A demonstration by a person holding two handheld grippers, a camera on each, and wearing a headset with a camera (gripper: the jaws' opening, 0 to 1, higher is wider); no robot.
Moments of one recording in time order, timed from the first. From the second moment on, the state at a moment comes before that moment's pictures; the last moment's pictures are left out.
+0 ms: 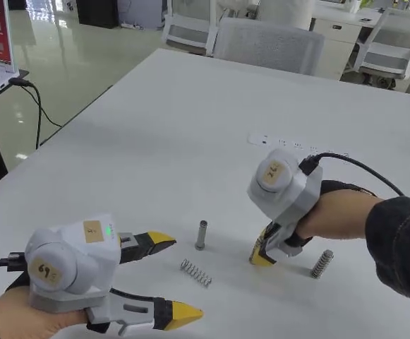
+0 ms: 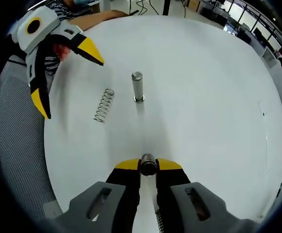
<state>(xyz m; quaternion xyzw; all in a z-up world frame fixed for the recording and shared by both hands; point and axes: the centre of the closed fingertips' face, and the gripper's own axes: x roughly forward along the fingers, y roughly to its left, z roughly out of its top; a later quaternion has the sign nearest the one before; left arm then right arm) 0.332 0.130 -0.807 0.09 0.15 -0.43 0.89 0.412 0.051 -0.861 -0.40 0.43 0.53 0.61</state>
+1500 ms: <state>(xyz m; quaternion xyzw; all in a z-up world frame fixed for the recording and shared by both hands) 0.331 0.130 -0.803 0.10 0.15 -0.43 0.89 0.360 0.057 -0.835 -0.37 0.41 0.56 0.62</state>
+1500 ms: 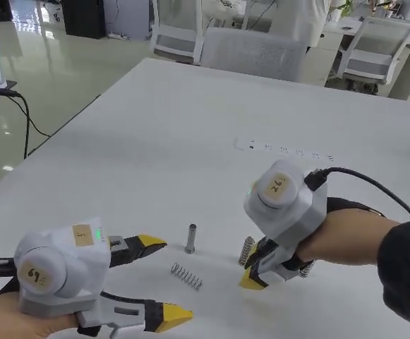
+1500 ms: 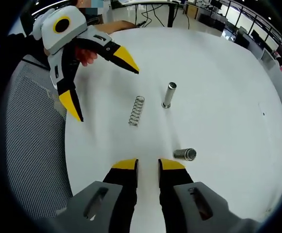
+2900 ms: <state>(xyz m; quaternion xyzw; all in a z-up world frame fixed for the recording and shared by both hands) 0.327 0.132 -0.805 0.10 0.15 -0.43 0.88 0.351 0.123 -0.857 -0.36 0.40 0.57 0.63</state>
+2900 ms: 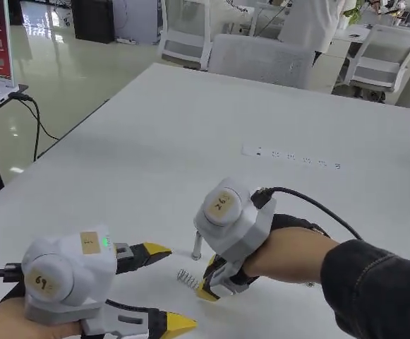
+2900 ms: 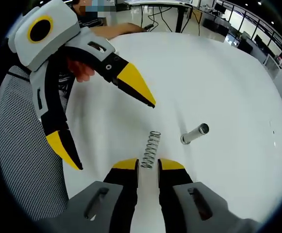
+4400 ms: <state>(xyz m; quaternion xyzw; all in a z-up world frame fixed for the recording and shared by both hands) 0.324 0.117 -0.801 0.13 0.14 -0.45 0.87 0.326 0.095 -0.814 -0.38 0.41 0.58 0.59</state>
